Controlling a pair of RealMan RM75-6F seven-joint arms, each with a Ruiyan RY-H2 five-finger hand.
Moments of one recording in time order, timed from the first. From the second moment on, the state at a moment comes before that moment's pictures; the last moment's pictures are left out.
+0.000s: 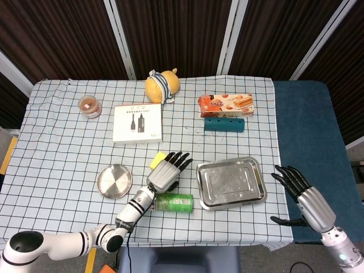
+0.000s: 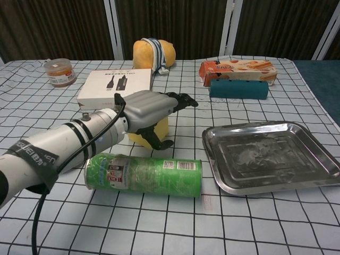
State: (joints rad) left arm -0.86 -1.85 -0.26 -1.31 1.22 0.87 0.56; right arm 0.21 -1.17 -0.09 -1.37 -1.86 1.67 0.45
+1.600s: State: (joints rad) left arm -0.85 -1.69 -0.19 -1.46 1.10 1.07 0.71; right arm 0.23 -1.18 -0.10 -1.37 -1.88 1.65 0.44
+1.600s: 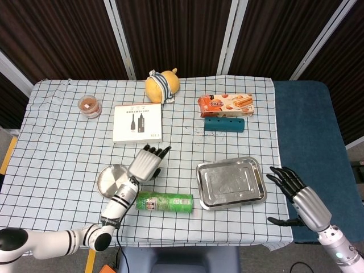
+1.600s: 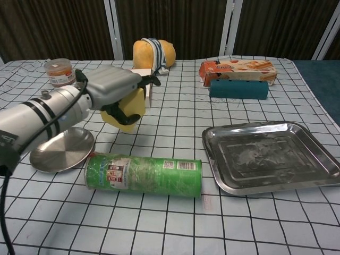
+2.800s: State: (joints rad) left arm -0.61 -1.41 -0.04 -1.67 1.05 1.15 0.69; right arm 0.24 -1.18 -0.10 -1.39 -1.87 1.62 0.41
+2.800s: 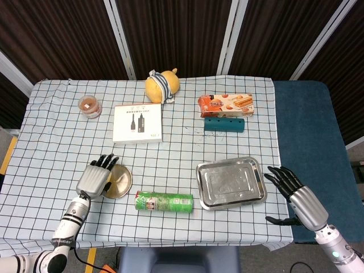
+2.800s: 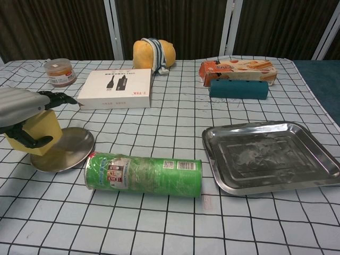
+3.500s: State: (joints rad) left arm -0.48 -1.28 -0.02 -1.77 1.22 1.34 0.54; right arm 0.24 -1.19 -0.09 -1.40 -1.85 1.60 0.39
